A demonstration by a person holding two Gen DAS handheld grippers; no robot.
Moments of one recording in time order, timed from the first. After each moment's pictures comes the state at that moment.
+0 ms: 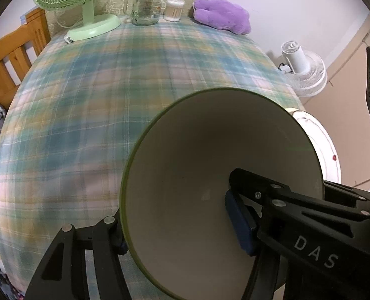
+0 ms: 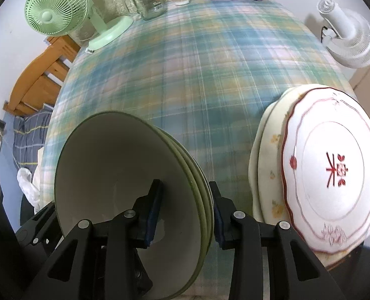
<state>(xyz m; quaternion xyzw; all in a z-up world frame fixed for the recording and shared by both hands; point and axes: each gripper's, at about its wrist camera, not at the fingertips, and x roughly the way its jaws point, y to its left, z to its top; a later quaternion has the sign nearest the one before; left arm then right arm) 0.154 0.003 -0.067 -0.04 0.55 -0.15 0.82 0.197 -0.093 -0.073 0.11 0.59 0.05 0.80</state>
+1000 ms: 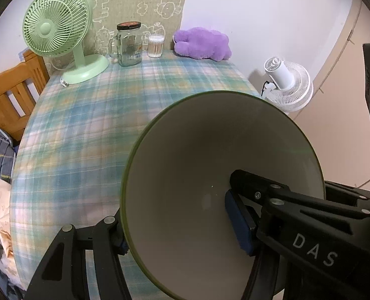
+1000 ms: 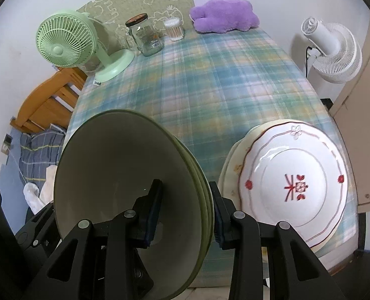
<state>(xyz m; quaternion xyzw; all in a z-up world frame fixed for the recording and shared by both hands) 0.146 -0.039 -0.004 -0.02 0.49 -0.15 0.86 0.185 -0.131 -0.005 0.12 0.54 0.05 0.83</state>
